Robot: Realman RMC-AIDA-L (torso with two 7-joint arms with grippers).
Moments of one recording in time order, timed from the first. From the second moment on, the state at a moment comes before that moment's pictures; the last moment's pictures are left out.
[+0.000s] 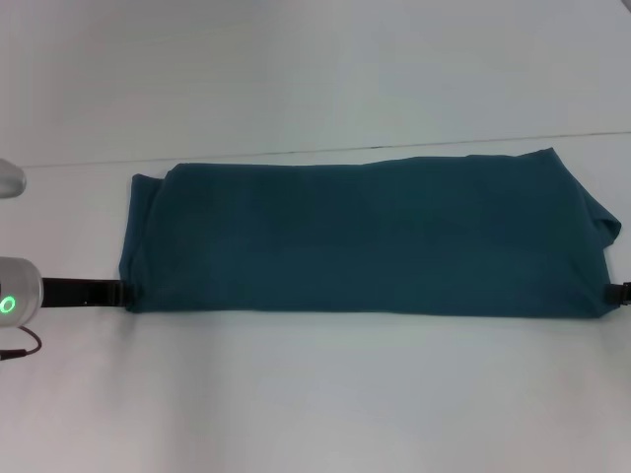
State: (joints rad) left arm -0.66 -2.16 0.75 0.82 2.59 1.00 -2.34; right arm 0.47 1.92 -0.41 -0.59 -2.30 -1.26 2.12
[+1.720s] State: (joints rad) left arm -0.59 -2.14 0.66 0.93 2.55 1.37 -2.24; right arm 0.39 1.90 -0.36 -0.64 -2.26 -1.37 2.03
